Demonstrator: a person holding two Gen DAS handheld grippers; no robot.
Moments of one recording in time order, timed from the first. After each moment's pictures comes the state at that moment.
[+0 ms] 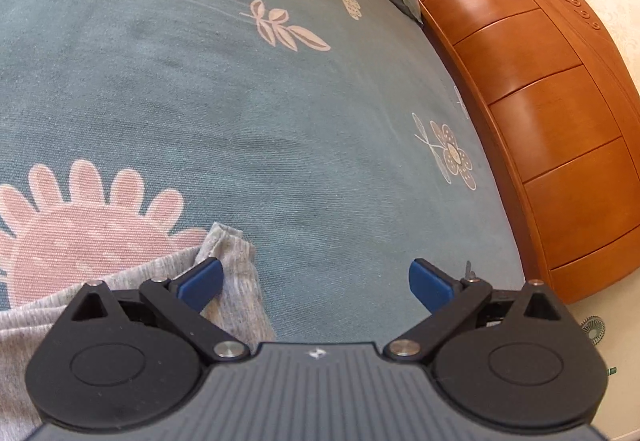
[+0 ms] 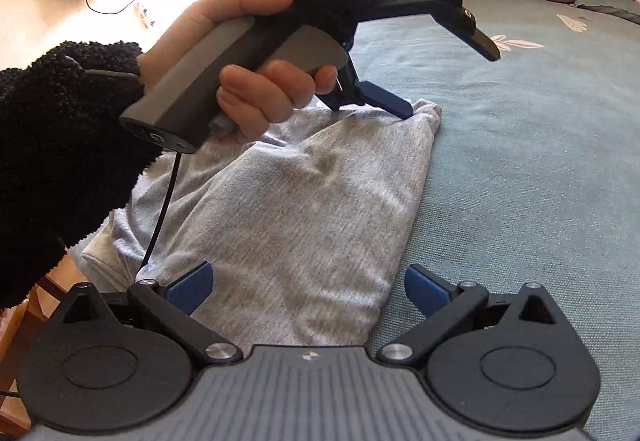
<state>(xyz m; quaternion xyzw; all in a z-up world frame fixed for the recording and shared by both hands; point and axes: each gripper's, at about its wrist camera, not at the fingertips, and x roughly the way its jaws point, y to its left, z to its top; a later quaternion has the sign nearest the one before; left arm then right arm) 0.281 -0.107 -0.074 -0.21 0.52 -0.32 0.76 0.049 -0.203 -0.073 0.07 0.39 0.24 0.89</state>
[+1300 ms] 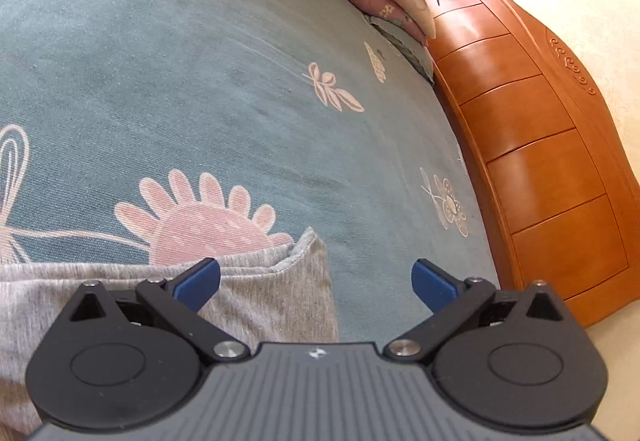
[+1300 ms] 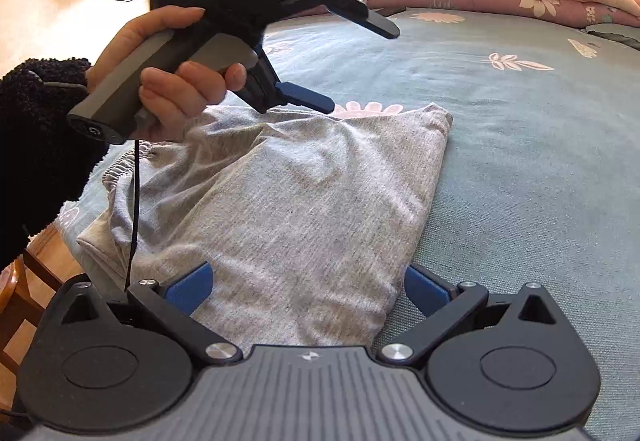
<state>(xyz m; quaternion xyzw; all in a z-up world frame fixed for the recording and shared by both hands) 0.247 -0.010 -0.045 -0.27 0.49 -0.30 0.77 0.042 -0.195 -0.072 0.04 0.37 0.25 0.89</state>
